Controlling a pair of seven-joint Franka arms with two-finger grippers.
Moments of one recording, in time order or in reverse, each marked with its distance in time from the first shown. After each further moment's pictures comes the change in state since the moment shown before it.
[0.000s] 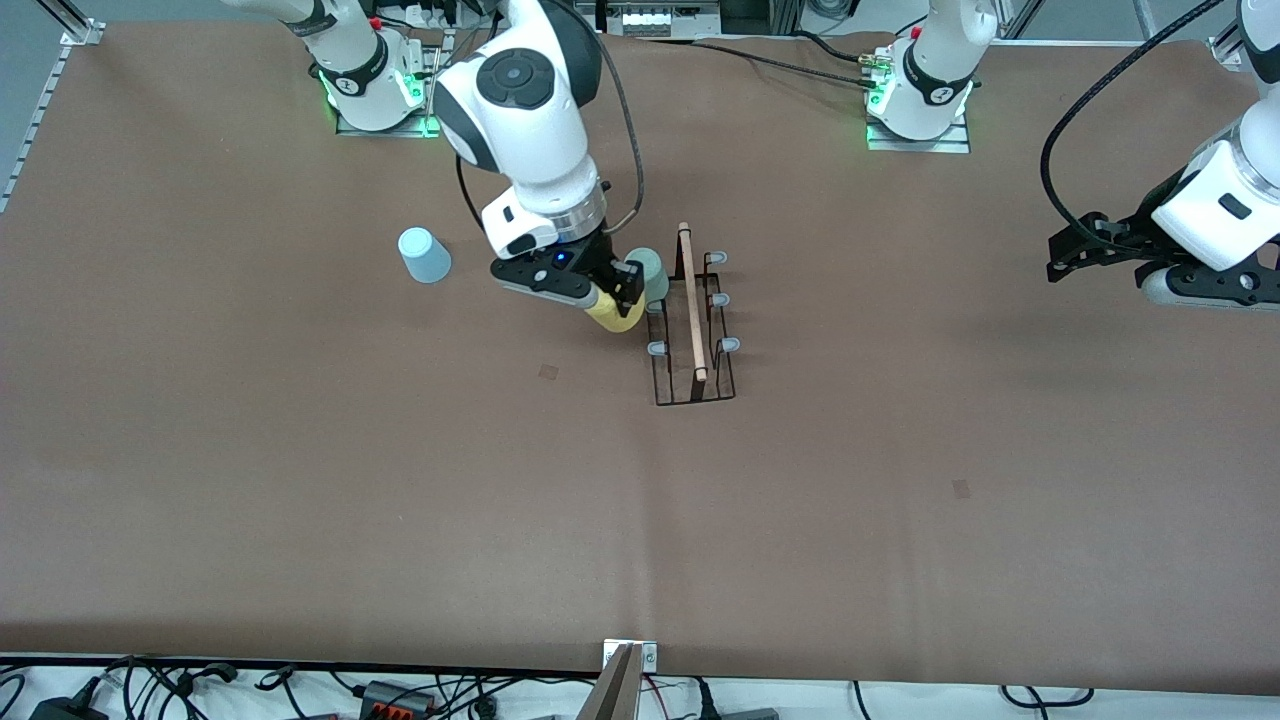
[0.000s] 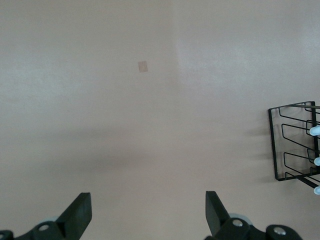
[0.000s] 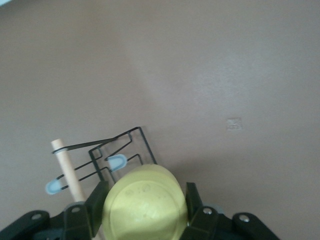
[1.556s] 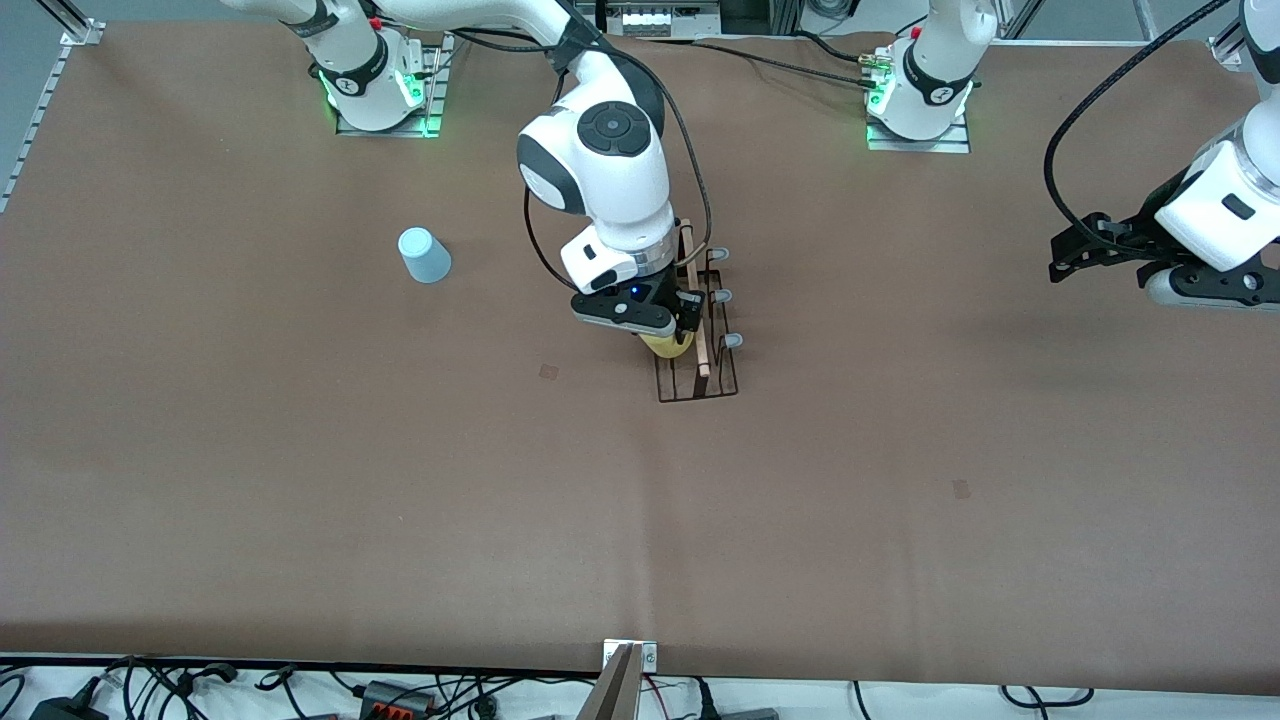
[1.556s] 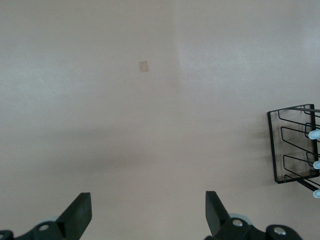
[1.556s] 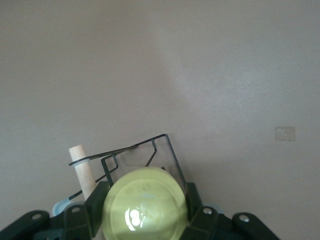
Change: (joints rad) left arm 0.000 0.000 0.003 0.000 0.000 0.000 0.000; right arm 0.071 0.264 -0.012 0.249 -0.066 0.000 0.029
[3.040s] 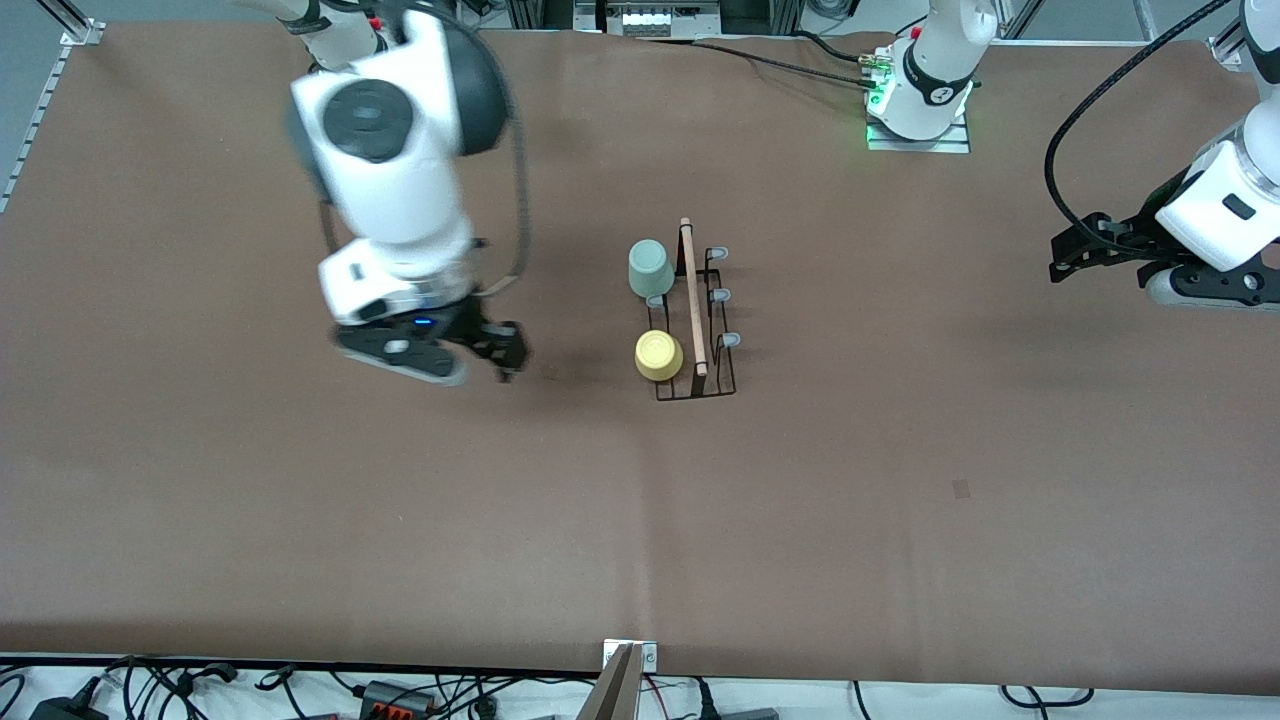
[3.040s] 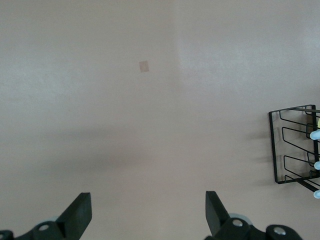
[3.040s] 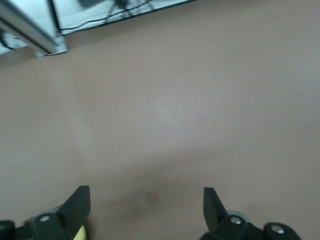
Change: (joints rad) left arm 0.000 0.000 0.001 0.000 0.000 0.000 0.000; right arm -0.300 -0.237 -0.040 0.041 -0.015 -0.393 -0.352
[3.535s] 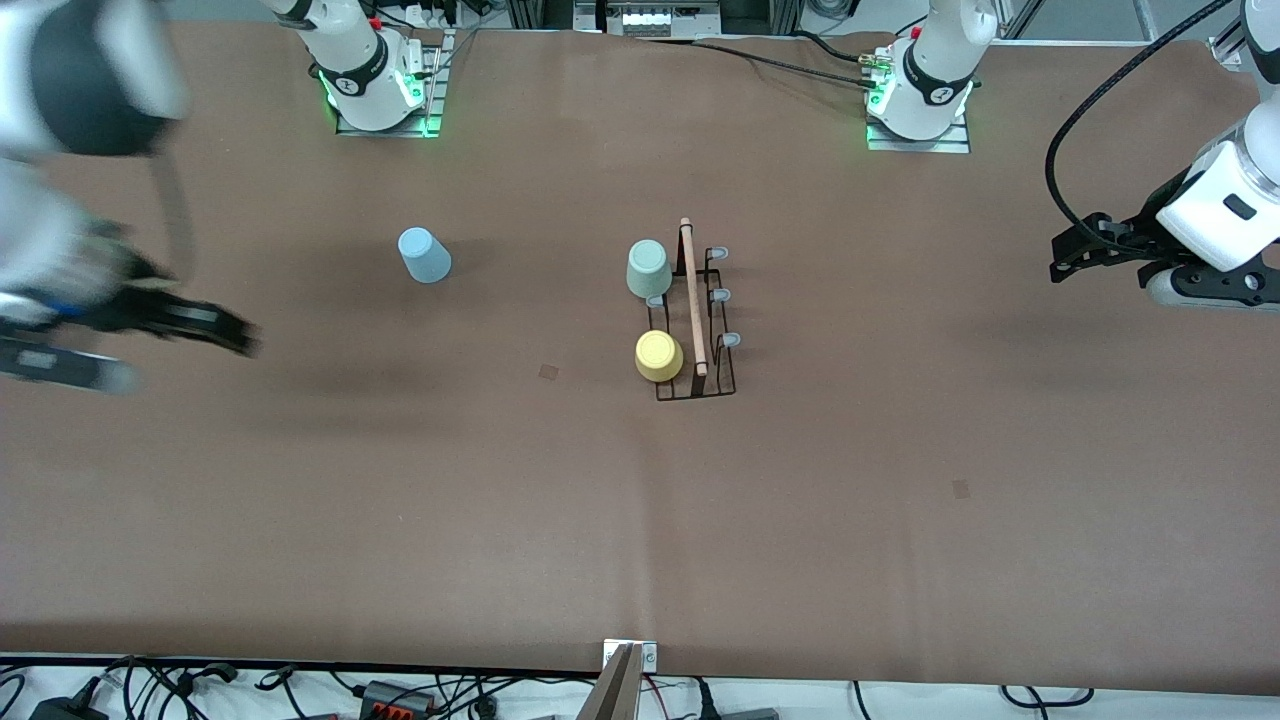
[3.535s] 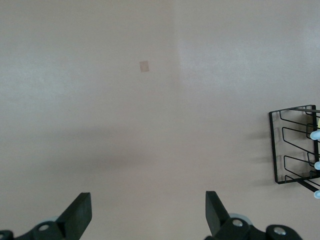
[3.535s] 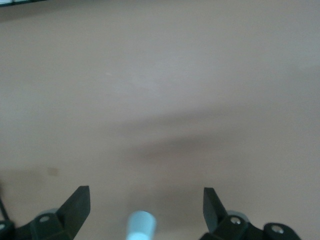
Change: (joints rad) left arm 0.000 0.000 0.001 0.000 0.000 0.000 0.000; right arm -0.501 -0.160 0.053 -0.001 0.110 -0.289 -0.606
